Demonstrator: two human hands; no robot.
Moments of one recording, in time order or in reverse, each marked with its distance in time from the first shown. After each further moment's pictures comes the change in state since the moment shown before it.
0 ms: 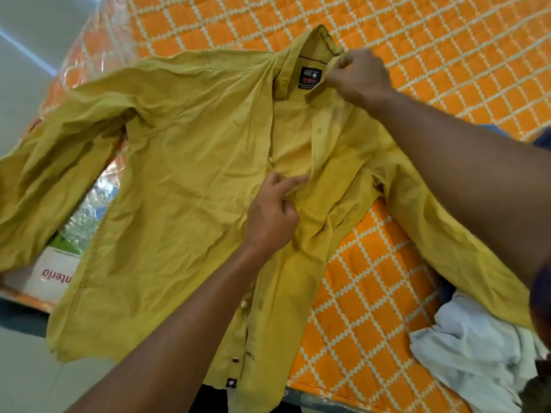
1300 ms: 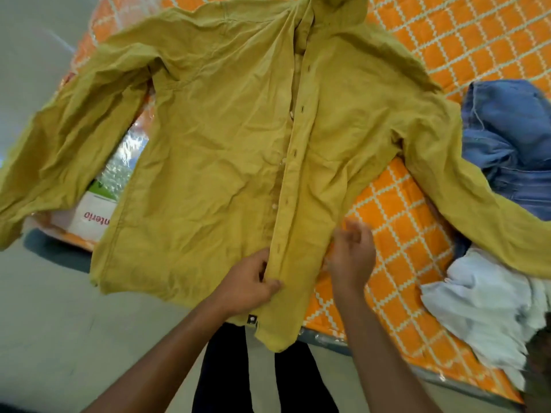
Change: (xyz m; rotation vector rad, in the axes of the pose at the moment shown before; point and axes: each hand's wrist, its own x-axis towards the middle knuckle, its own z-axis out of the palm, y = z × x) left_hand -0.172 -0.050 -0.065 -0.011 -0.578 -0.537; right_hand -0.337 0.056 0.161 0.758 0.371 0.592
